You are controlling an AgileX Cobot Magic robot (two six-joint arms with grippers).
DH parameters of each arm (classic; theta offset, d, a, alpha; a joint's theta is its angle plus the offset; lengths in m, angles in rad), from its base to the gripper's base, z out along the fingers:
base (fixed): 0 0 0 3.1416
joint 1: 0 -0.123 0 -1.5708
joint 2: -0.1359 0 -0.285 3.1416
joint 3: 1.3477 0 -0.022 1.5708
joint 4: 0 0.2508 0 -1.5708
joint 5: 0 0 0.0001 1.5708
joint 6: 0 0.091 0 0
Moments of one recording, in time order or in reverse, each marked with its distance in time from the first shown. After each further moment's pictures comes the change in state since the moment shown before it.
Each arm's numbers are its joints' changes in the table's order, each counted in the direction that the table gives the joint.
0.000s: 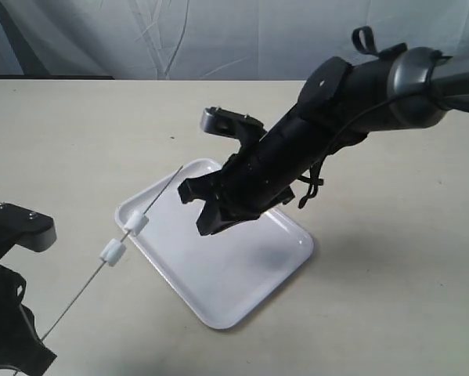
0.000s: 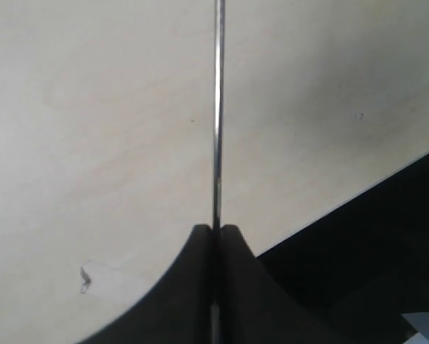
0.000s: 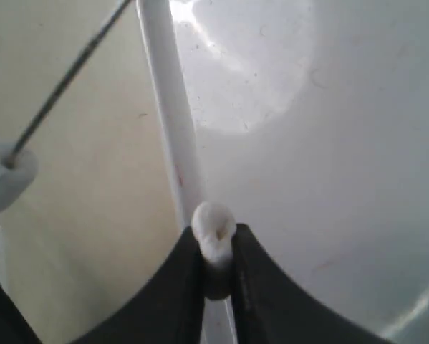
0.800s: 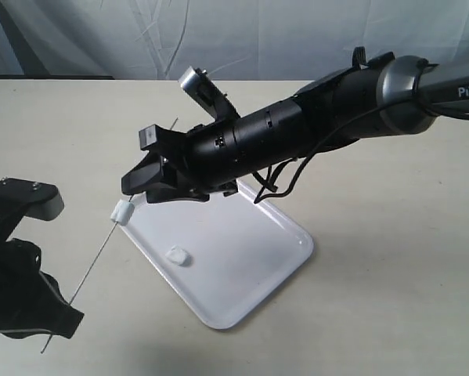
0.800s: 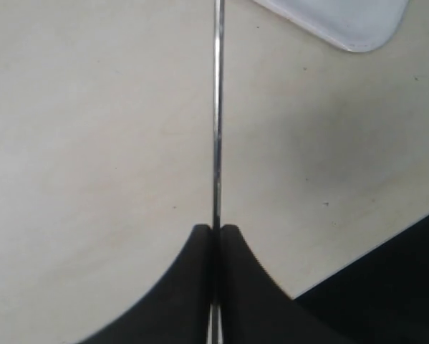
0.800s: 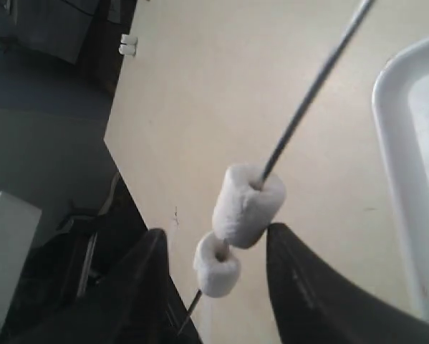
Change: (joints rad) left arm 0.000 0.000 -0.006 -0.094 -0.150 0.003; right arm -0.012 -0.015 0.000 0.639 0.118 -0.392
